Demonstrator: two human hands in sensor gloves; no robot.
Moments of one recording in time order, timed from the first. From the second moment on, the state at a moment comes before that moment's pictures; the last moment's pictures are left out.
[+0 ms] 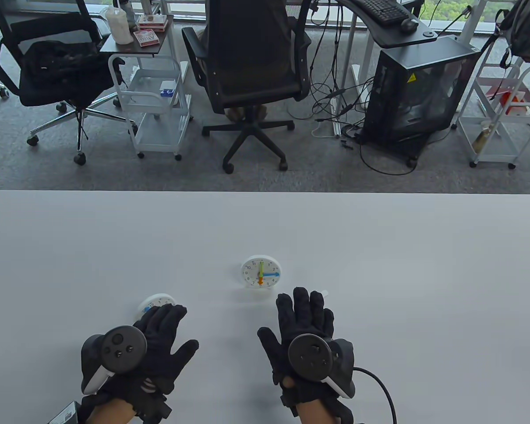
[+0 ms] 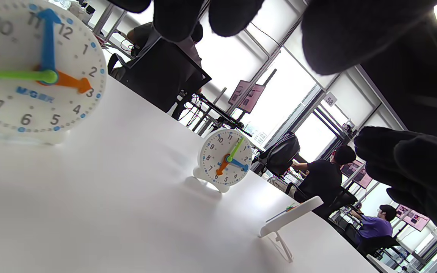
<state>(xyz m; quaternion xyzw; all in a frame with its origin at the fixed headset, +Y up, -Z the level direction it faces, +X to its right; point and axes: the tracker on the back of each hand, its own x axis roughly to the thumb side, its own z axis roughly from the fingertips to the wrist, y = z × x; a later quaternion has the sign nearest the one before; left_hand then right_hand) -0.255 -0.684 -0.278 0.00 -0.15 0.33 0.93 0.063 -0.672 -0.271 0.14 -0.14 0.94 0.27</state>
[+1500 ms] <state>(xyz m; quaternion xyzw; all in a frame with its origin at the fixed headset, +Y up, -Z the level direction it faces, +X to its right) -0.353 -0.742 -0.336 -0.20 0.11 0.33 0.92 0.056 -0.675 -0.270 0.15 -0.12 0.94 0.29</state>
